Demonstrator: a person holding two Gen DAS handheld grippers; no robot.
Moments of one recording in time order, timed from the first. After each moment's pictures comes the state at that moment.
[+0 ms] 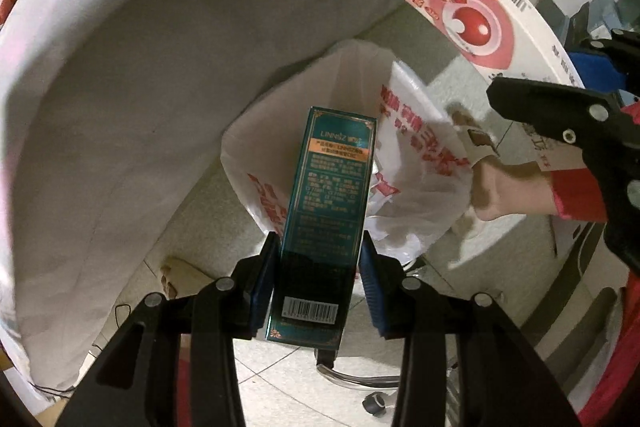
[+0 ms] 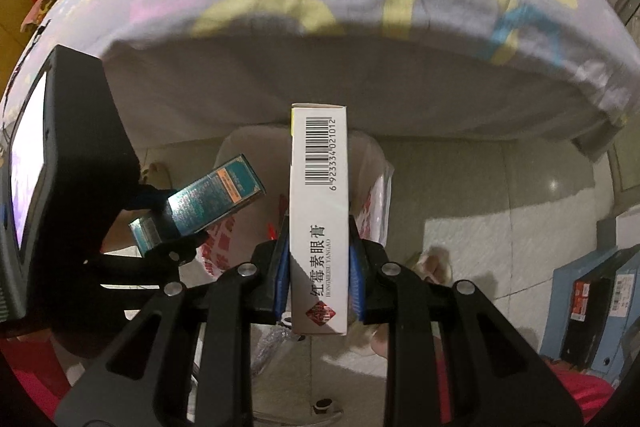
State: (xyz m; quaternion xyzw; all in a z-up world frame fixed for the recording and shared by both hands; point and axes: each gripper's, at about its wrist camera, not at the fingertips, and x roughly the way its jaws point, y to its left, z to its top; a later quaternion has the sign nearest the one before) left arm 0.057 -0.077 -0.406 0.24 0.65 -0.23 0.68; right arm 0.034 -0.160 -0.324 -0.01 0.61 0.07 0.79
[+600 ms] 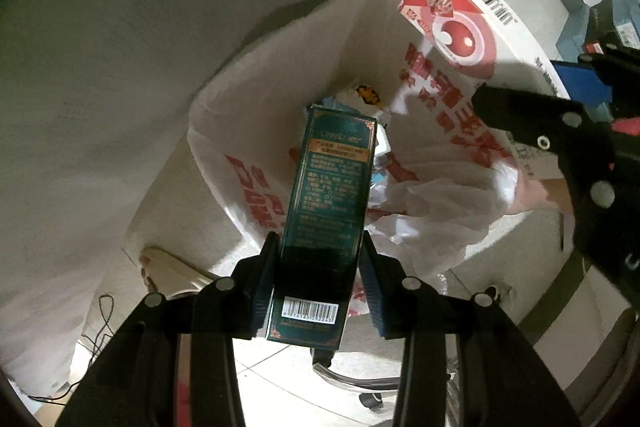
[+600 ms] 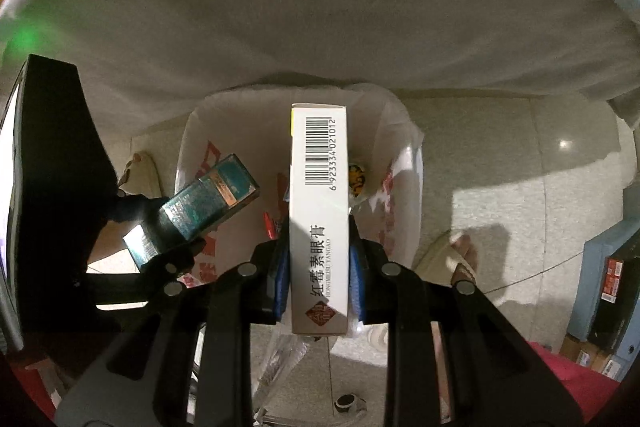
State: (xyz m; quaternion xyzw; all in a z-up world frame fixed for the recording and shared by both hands) left arm 0.079 -0.082 -0.473 0.23 0.70 -0.22 0.63; right arm 0.069 -0.162 -0.413 0.03 0.67 0.07 0.74
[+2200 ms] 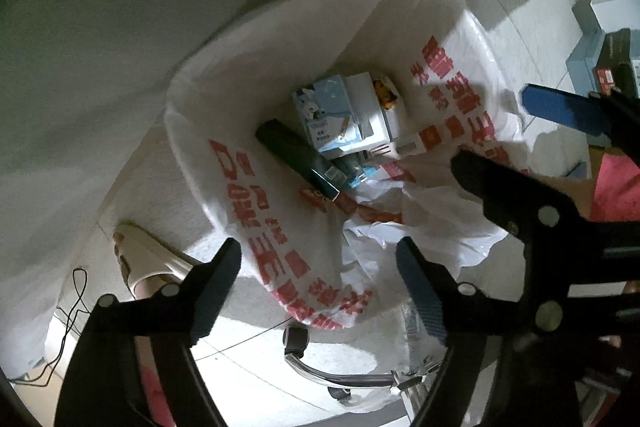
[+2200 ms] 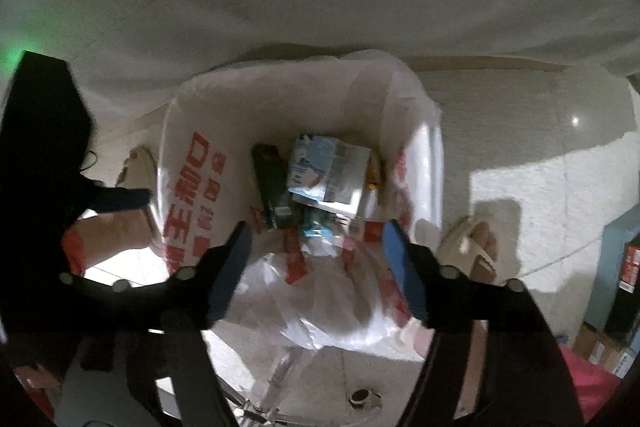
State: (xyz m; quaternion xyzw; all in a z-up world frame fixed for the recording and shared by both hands) left arm 0.095 -0.076 -0.495 0.18 0.75 -0.19 0.61; right arm 0.085 -0.194 -0.479 0.05 0.69 0.06 0.72
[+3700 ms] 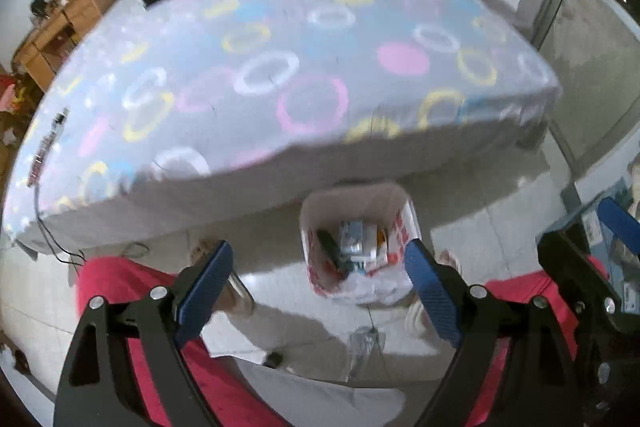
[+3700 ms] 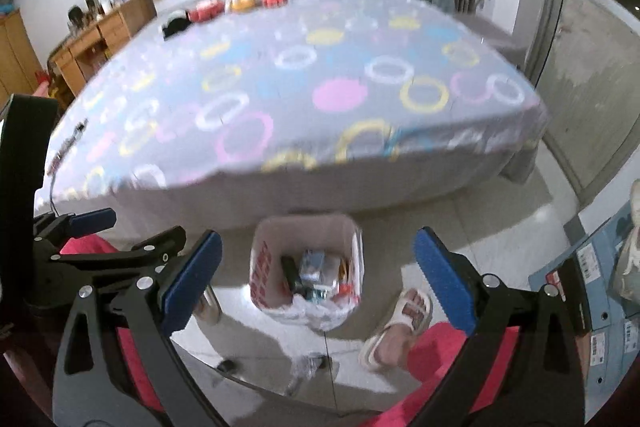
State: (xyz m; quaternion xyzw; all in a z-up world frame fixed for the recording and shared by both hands) left arm -0.029 -0.037 -0.155 0.05 0.51 -0.04 0.86; right arm -0.074 -0.202 -0.142 0.05 0.42 0.02 0.90
